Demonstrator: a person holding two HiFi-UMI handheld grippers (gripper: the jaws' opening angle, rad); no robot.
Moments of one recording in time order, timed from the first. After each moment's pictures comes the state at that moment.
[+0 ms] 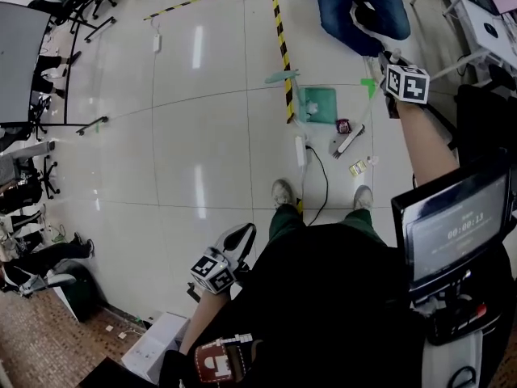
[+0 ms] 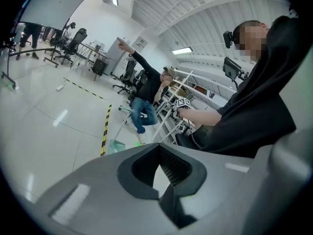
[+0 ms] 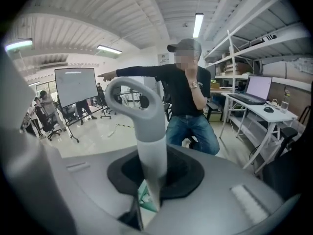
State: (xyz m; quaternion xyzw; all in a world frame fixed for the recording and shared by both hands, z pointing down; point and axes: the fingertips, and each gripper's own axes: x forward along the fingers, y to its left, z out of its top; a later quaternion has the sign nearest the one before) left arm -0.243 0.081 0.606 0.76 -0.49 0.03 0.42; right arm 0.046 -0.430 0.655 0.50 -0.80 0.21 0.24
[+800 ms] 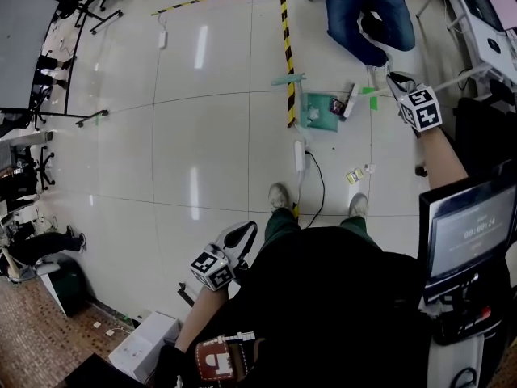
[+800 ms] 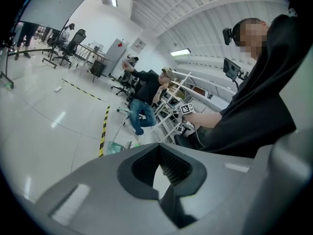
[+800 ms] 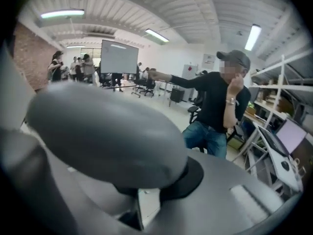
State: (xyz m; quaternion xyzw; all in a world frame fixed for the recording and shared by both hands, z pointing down) left arm -0.241 0.083 0.606 0.77 -0.48 0.02 0.42; right arm 0.039 -0.379 0.656 0.32 -0.88 0.05 0.36
